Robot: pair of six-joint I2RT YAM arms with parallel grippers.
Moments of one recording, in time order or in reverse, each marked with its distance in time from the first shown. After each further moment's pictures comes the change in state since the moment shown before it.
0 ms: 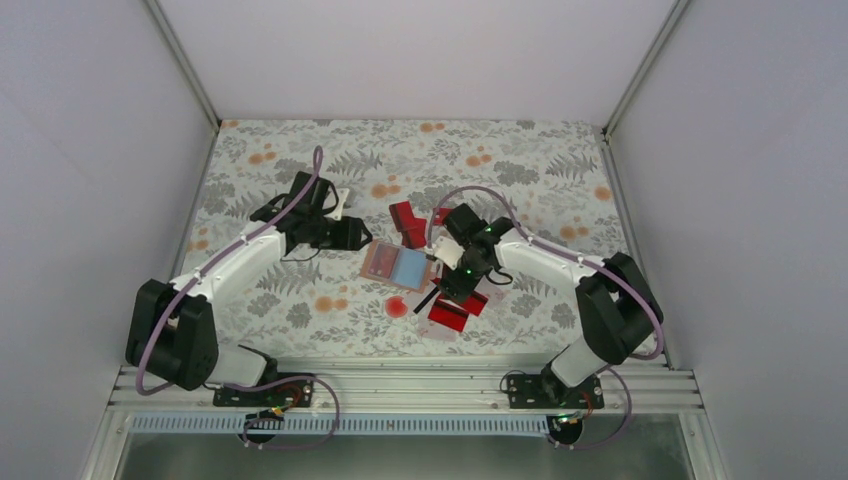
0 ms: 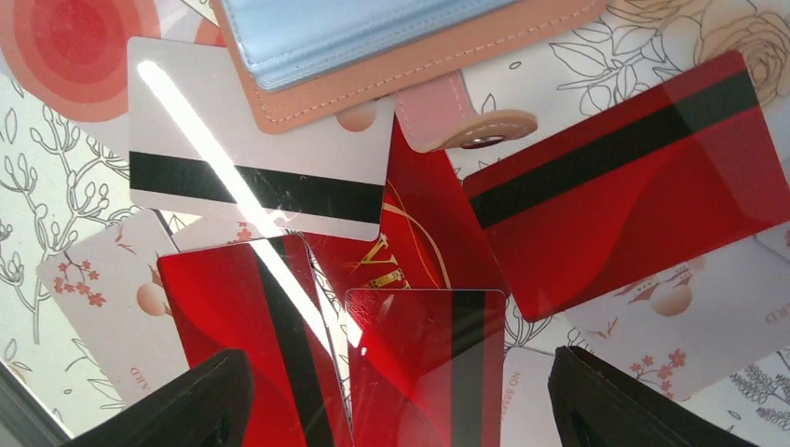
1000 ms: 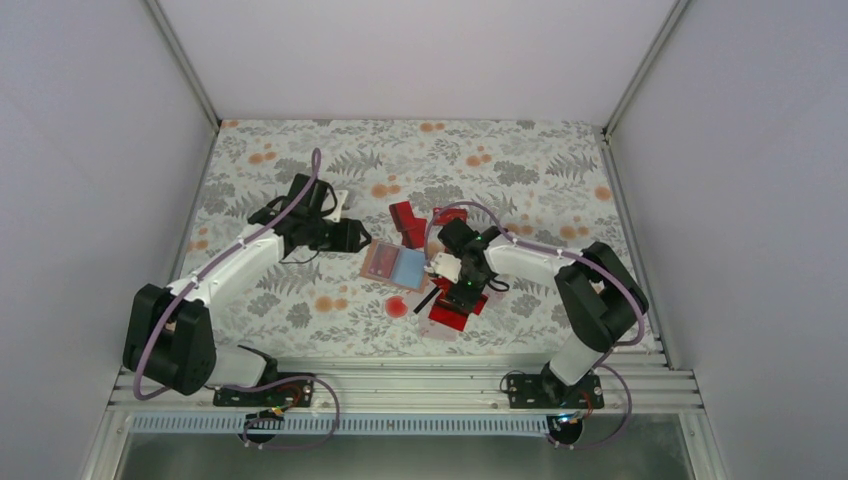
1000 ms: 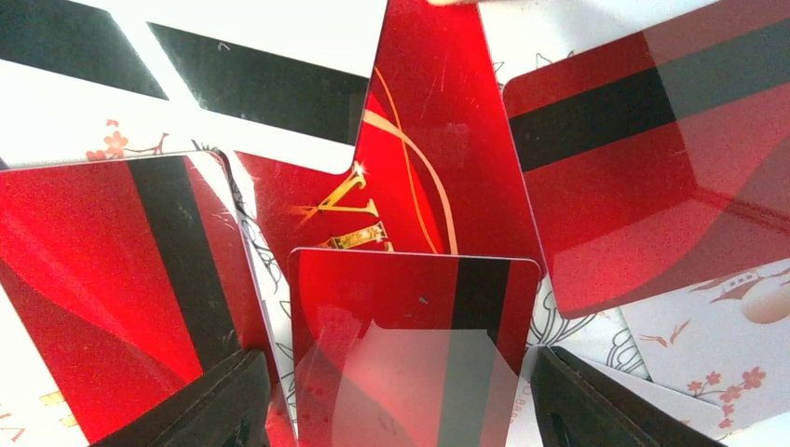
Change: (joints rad) left arm 0.000 -0.023 -0.017 0.000 -0.001 0.000; right arm 0.024 0.087 -0.065 0.040 0.107 -0.123
